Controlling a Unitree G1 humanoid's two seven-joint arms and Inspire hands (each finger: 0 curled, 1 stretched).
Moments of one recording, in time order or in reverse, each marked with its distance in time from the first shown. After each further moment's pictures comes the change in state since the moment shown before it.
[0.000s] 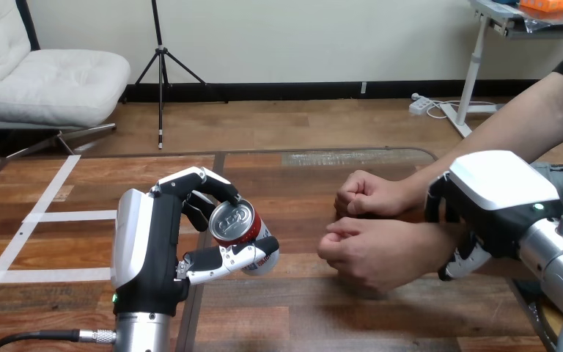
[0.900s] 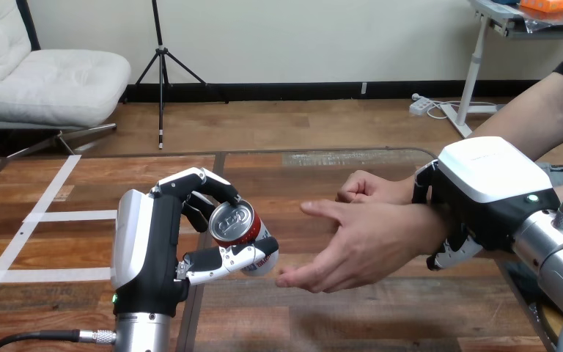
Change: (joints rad) left arm -0.001 0.000 0.000 0.007 -0.001 0.000 0.000; right arm 0.000 0.002 -0.011 -0.069 -0.001 -0.016 0.005
